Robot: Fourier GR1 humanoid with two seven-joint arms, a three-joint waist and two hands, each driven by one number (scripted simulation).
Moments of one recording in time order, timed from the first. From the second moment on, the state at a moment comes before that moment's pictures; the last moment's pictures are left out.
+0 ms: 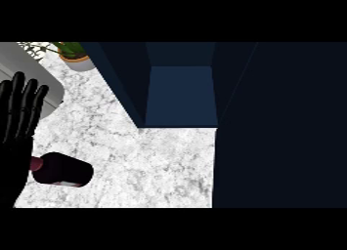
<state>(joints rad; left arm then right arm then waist) -0.03 0.12 0.00 -2.10 -0.01 -0.05 0.01 0.00 -0.10 -0.03 -2.10 0.04 -0.02 0.01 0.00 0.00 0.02</state>
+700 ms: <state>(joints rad) -0.25 0.02 0.13 -1.94 -0.19 0.41 0.34 0.19 -0.10 0.20 -2.32 -0.10 0.14 0.14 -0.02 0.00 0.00</state>
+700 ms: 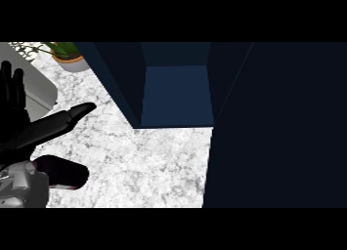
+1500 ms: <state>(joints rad) -0.50 0.00 -0.17 -1.92 -0.57 0.71 0.79 0.26 -0.10 0.35 -2.50 -0.07 0.09 0.33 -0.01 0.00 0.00</state>
